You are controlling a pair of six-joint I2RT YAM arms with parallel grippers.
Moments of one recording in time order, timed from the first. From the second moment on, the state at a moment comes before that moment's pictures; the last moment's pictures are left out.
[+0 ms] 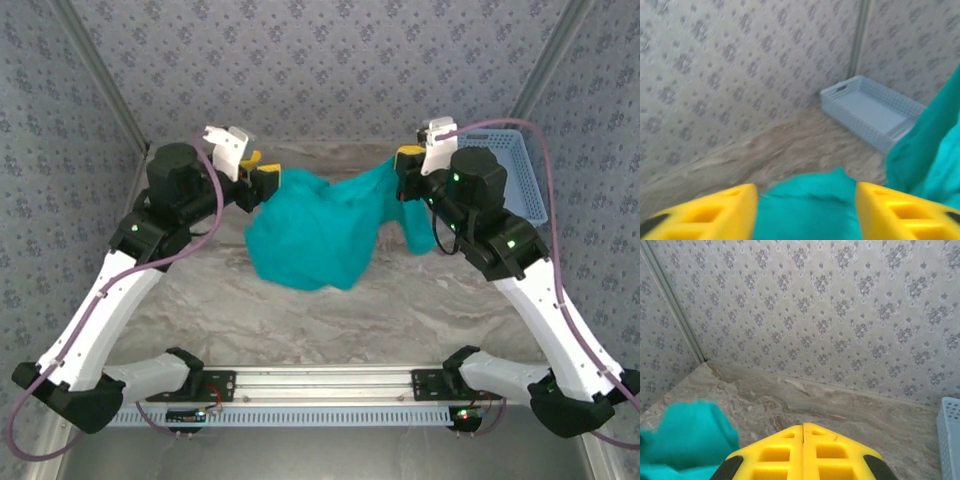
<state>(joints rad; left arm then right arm) -0.52 1.15 1.37 -0.49 0.18 -0.01 0.56 1.13 1.48 -0.56 0.17 0.11</state>
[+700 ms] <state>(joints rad) -0.60 1.56 1.06 -0.17 0.43 0.07 0.46 1.23 1.30 -0.60 -0.04 0.06</state>
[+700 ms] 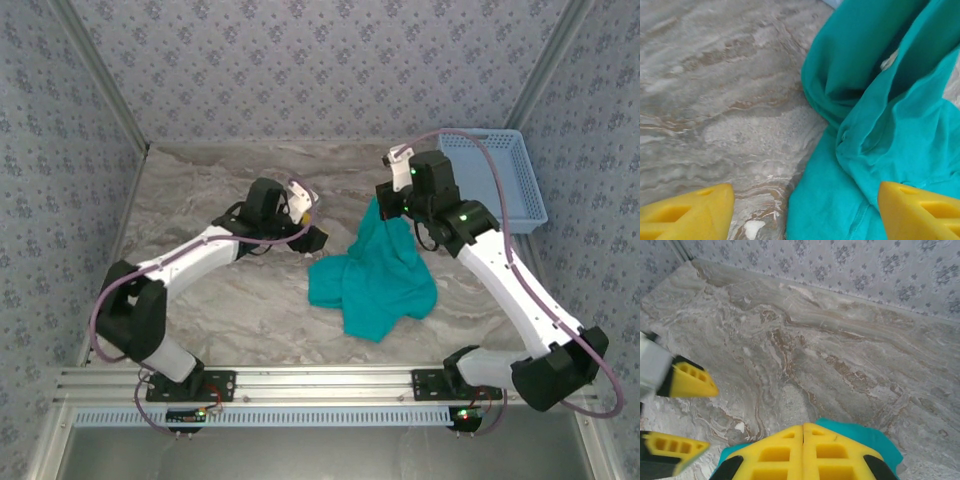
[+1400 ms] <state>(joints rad) -0.70 1.77 1.22 -0.06 0.65 0.16 0.30 1.17 1.36 -0.59 -0.09 0.15</state>
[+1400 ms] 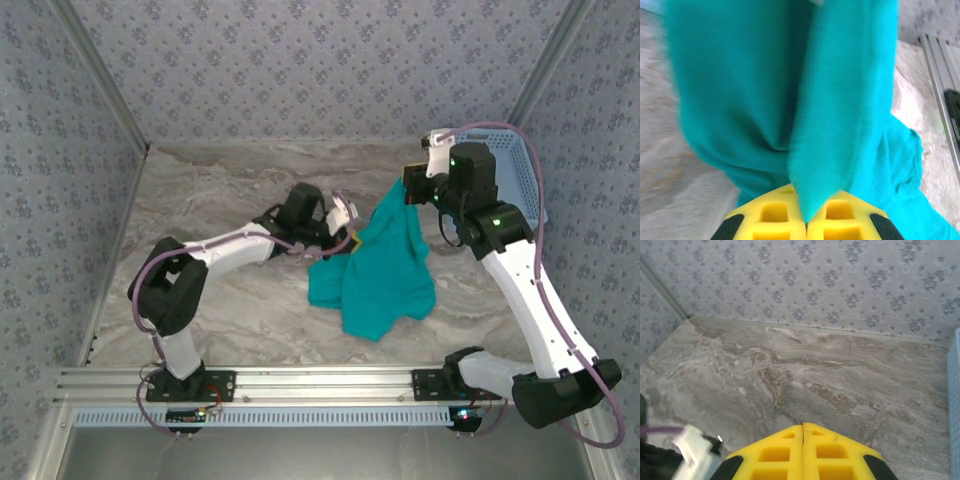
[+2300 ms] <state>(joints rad) -0.62 1.41 2.09 -1.00 0.41 0.54 0.38 1.08 1.57 -0.43 -0.21 -0.03</state>
